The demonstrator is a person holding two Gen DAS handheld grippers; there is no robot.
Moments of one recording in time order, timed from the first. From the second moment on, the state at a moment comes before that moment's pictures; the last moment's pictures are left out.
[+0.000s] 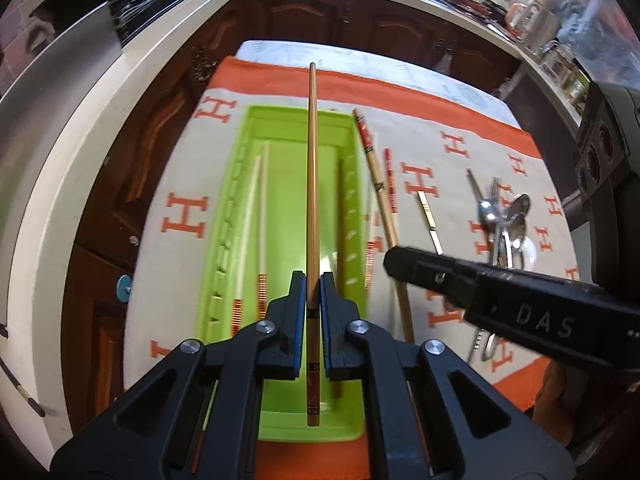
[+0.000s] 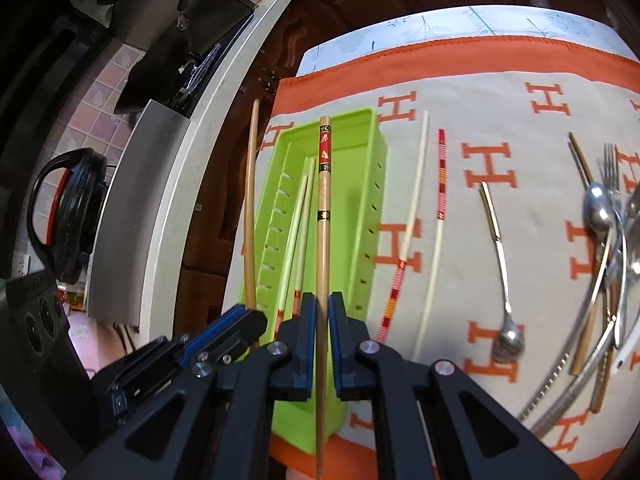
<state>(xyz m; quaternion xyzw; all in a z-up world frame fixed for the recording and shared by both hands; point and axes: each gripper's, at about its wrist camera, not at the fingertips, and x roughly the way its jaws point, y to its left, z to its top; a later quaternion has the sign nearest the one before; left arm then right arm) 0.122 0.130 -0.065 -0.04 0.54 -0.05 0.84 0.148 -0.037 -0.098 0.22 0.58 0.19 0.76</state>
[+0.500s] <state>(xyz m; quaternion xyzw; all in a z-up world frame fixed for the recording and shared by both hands) 0.125 0.152 -0.083 -0.04 0.55 -0.02 0.83 0.158 -0.013 -0.106 0.21 0.59 0.19 0.76</state>
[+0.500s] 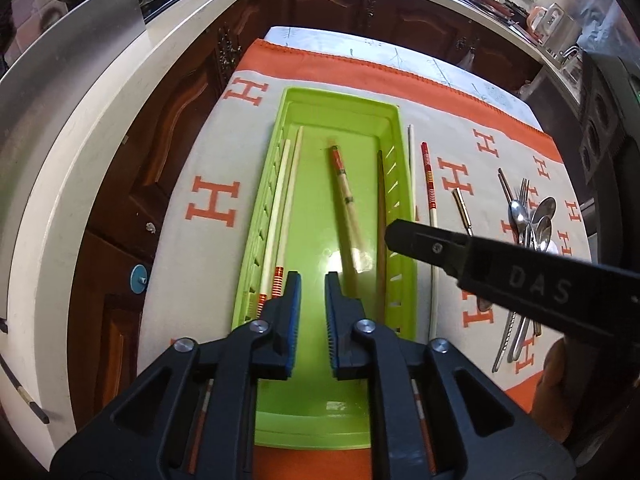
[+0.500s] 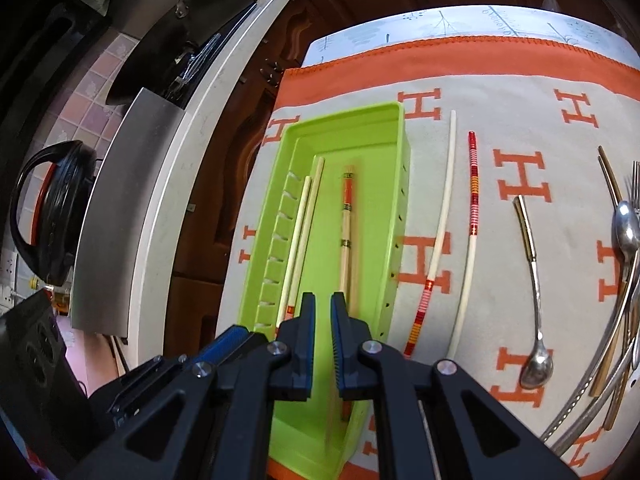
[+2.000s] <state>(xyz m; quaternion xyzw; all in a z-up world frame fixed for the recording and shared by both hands) 0.210 0.030 -0.093 0.02 0.60 -0.10 0.79 0.130 -0.145 -0.114 0.27 0.57 0.14 0.77</state>
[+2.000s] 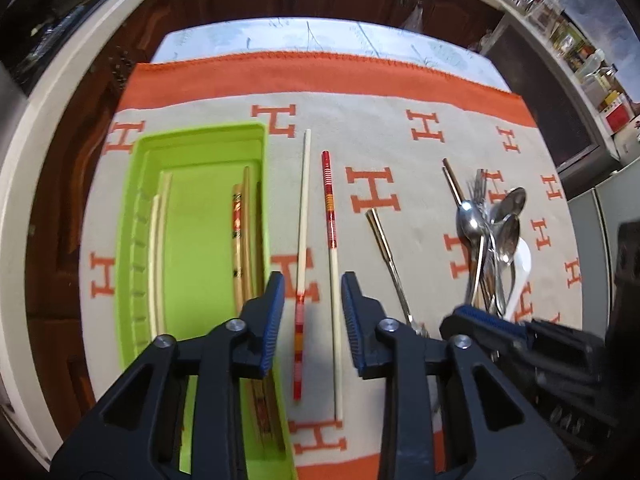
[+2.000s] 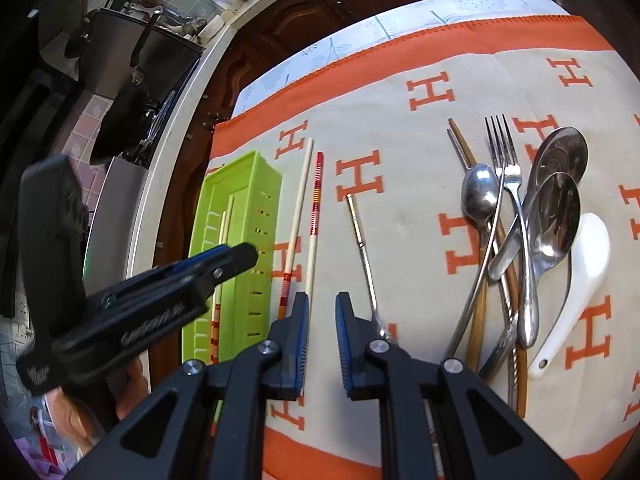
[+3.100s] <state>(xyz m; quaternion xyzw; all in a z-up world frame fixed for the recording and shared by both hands) 0.277 -0.014 -0.168 0.09 0.66 -0.07 0.74 0.140 -0.147 -0.133 0.28 0.58 0.14 0.75</state>
